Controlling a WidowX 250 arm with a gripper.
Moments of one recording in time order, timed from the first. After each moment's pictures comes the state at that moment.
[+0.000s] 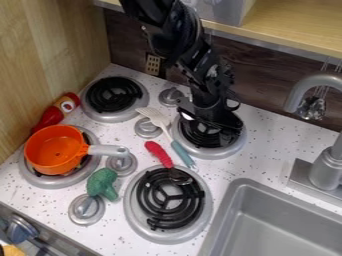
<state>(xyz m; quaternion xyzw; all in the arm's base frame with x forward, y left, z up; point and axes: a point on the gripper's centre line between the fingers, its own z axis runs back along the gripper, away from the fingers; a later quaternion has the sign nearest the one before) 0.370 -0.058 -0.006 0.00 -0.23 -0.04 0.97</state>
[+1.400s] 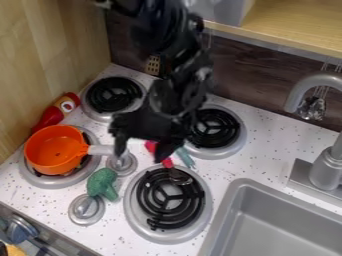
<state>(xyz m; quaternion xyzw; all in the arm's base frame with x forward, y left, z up) 0.264 0.007 0.014 0.20 -0.07 0.26 0.94</state>
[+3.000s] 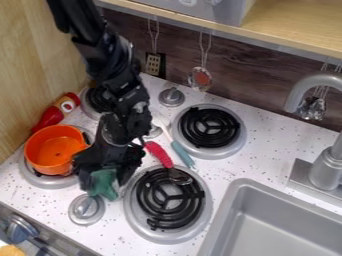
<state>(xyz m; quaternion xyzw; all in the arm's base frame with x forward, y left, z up) 0.244 0.063 -0.050 0.16 -0.04 0.39 0.91</state>
